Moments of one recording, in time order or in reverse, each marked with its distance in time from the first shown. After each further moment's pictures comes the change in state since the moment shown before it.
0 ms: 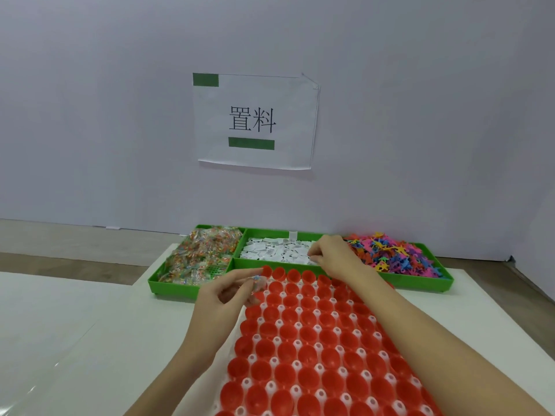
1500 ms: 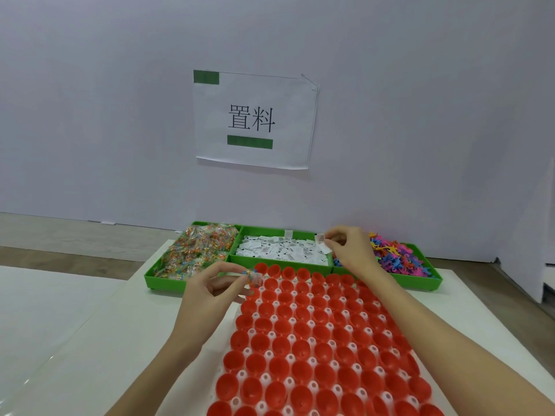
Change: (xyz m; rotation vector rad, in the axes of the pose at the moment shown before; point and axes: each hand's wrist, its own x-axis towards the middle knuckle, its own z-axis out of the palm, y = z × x) left_hand 0.000 0.007 -0.009 -0.075 0.012 -0.060; right_hand -0.010 0.034 -0.013 0.326 0.363 0.108
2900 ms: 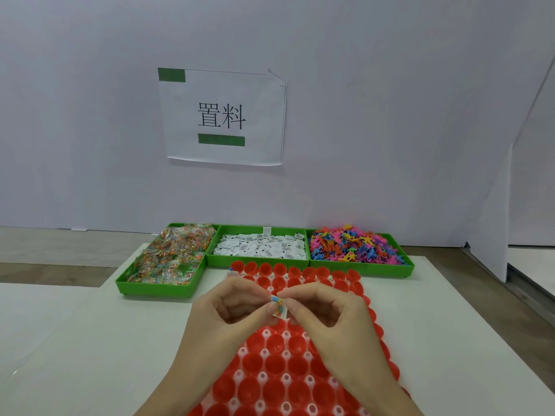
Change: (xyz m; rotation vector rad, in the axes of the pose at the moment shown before) left_hand -0.053 0.034 0.054 -0.129 -0.177 0.013; right_hand -0.189 -0.079 -0.041 0.552 -0.086 -0.053
